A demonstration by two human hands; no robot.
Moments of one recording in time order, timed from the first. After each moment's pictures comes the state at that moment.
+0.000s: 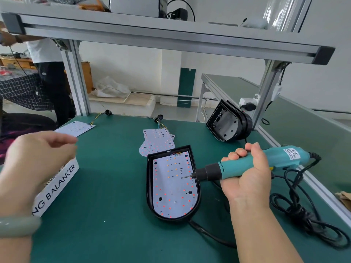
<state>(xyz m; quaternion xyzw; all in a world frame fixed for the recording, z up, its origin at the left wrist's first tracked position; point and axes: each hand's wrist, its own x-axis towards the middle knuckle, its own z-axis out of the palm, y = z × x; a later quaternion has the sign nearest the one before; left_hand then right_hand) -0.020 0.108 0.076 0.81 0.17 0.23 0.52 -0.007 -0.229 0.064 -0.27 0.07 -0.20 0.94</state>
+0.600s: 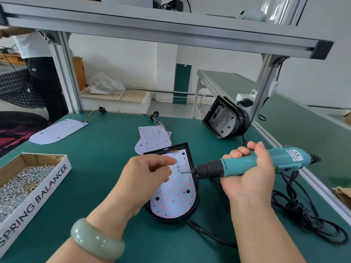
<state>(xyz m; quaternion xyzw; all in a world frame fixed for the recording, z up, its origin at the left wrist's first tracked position) -0.023 -0.044 0.055 0.76 0.00 0.03 0.65 -0.006 -0.231 0.067 -0.23 0.08 -0.21 0.95</state>
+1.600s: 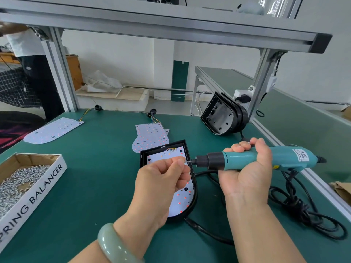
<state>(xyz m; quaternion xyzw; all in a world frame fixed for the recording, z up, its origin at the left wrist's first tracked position) -0.034 -0.090 0.049 0.58 0.07 0.03 0.81 -0.009 -0.226 0.069 -0.18 0.08 -0.24 0.95</state>
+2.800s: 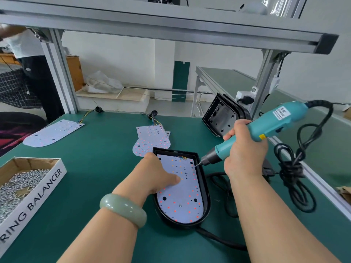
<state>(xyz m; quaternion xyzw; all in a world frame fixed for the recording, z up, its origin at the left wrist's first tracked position) 0.033 -0.056 0.043 0.92 0.06 -0.10 0.38 0.044 -0.231 0.079 -0.47 0.07 -0.37 0.80</state>
